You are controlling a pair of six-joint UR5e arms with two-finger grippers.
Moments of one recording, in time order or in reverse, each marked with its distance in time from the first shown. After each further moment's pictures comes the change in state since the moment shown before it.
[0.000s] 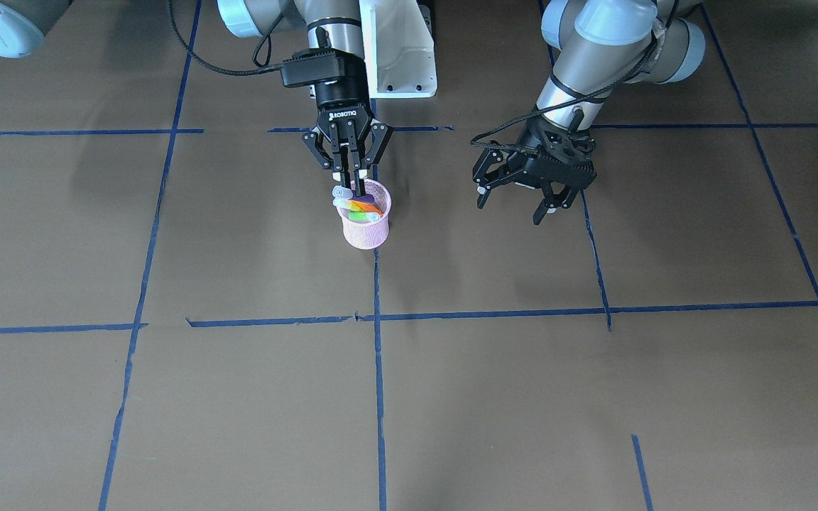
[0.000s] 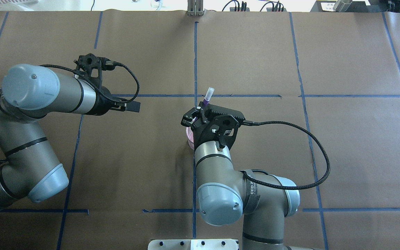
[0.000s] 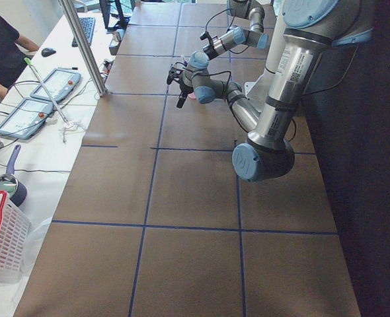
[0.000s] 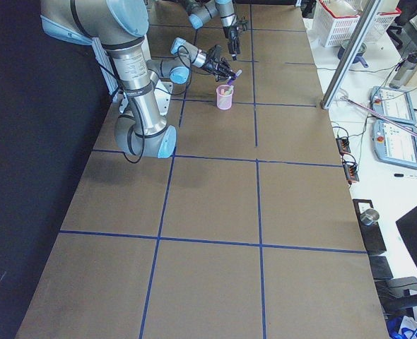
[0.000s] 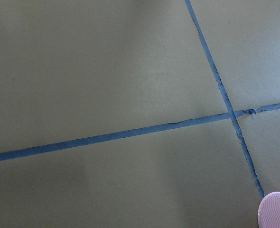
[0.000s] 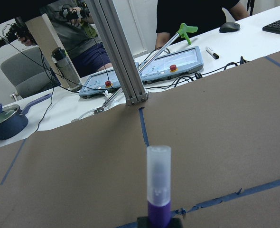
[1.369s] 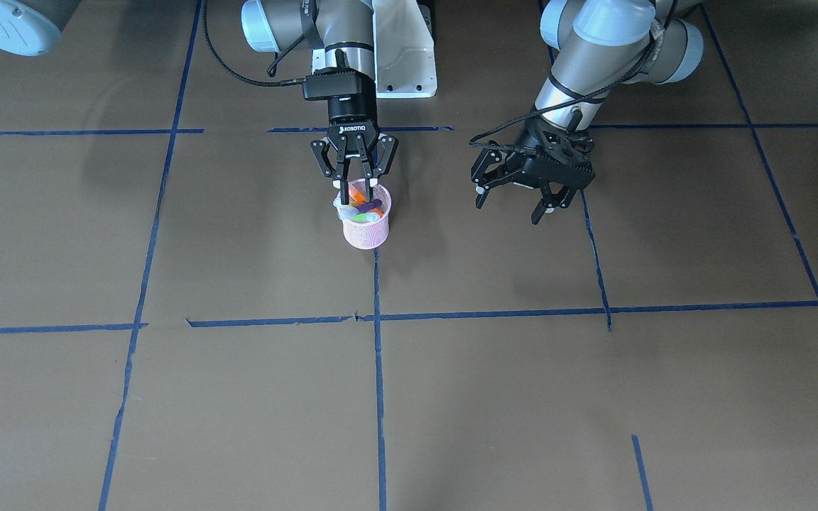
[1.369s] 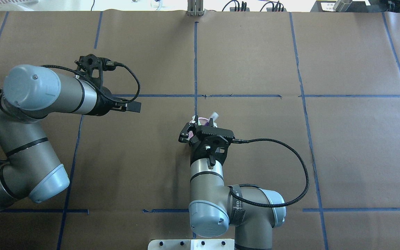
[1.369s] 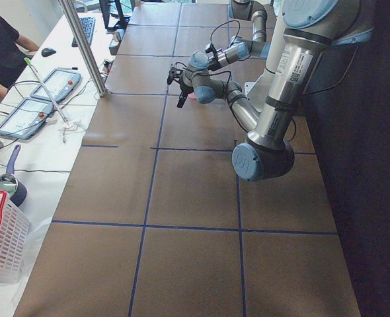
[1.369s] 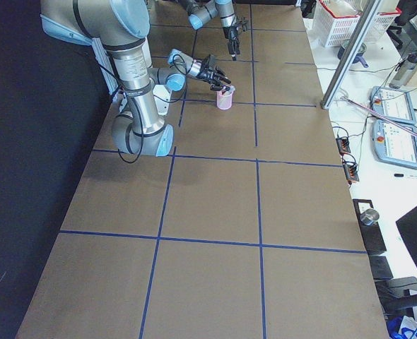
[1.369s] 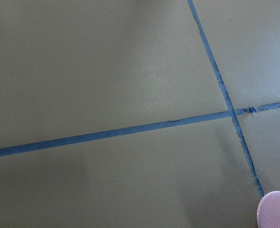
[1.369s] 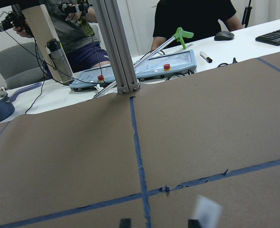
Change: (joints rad) left arm 0.002 -0.002 0.002 -0.001 0.000 -0.007; right arm -0.043 0.013 -0.092 -0.008 -0.071 0.011
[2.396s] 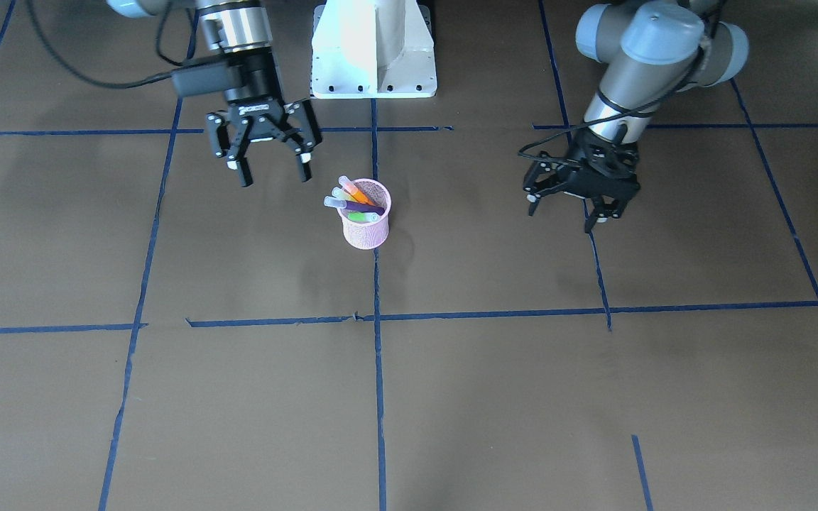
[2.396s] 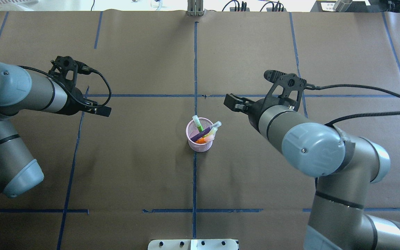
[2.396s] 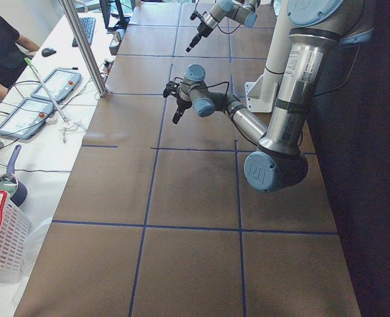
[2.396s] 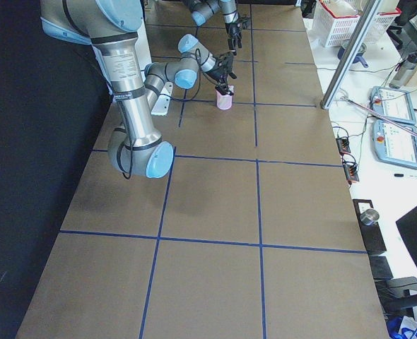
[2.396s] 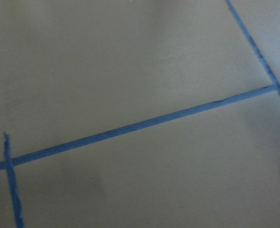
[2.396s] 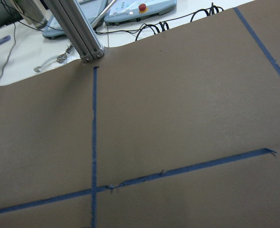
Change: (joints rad) left arm -0.106 0.163 -0.008 0.005 -0.077 0.293; right arm 0.350 -0.279 0.391 -0.004 0.752 -0.176
